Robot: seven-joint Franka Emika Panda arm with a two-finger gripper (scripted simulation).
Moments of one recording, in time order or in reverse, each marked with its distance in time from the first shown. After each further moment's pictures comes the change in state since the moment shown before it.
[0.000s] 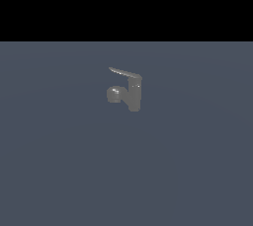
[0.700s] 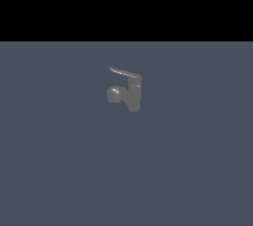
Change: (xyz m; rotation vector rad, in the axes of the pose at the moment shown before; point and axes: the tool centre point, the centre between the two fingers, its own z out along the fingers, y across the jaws) arm 0.007 -0.012 0.007 -0.032 -0.017 -0.023
